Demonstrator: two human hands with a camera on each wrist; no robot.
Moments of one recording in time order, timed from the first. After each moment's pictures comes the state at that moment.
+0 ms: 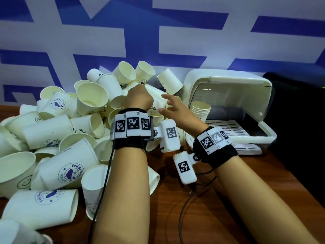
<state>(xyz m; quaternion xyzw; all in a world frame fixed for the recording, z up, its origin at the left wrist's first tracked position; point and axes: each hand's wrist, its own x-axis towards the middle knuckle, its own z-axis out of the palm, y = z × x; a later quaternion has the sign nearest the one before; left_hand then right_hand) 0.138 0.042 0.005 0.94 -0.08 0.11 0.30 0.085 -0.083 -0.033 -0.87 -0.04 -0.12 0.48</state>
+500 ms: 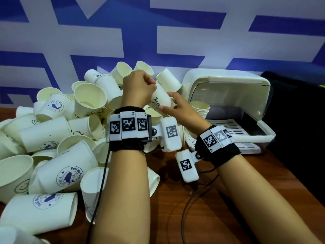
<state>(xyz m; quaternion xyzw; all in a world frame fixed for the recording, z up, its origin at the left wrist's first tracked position) 0.123 0.048 0.024 0.84 -0.15 0.22 0.47 0.096 -0.094 -0.036 -0.84 -0.04 -0.15 0.53</state>
